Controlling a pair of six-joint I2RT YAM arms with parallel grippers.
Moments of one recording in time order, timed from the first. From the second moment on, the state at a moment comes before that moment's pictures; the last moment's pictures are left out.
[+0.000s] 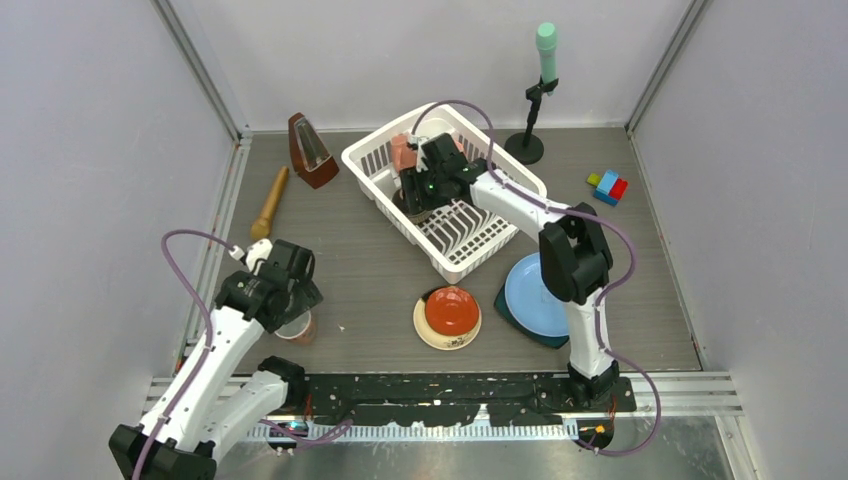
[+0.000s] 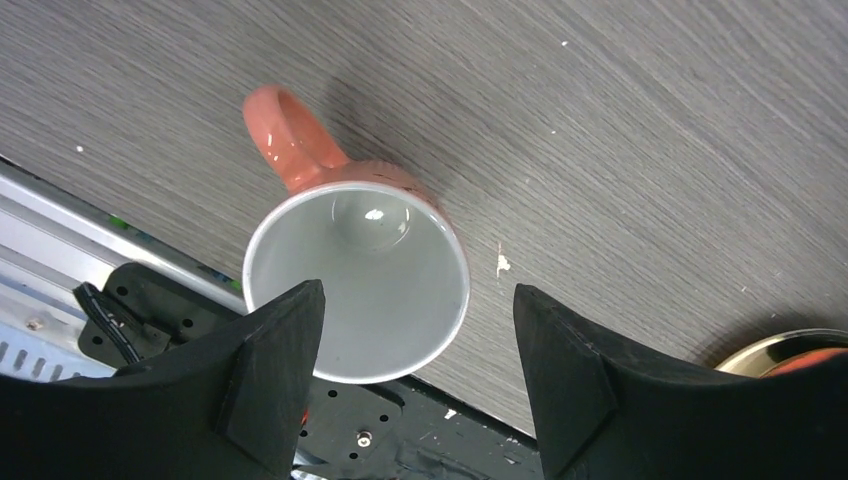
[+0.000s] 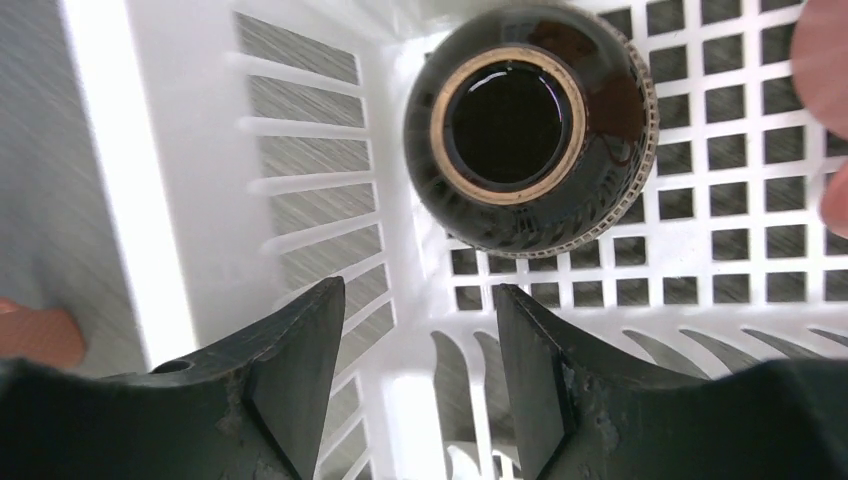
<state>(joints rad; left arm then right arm) -0.36 0.81 0.82 -1.19 -0.39 -0.92 0.63 2.11 1.76 -0.47 -0.17 0.27</state>
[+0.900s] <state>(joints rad) -0.36 0.75 0.83 -0.95 -0.06 -0.74 0.60 1.48 1.41 -0.50 -0.16 0.28</state>
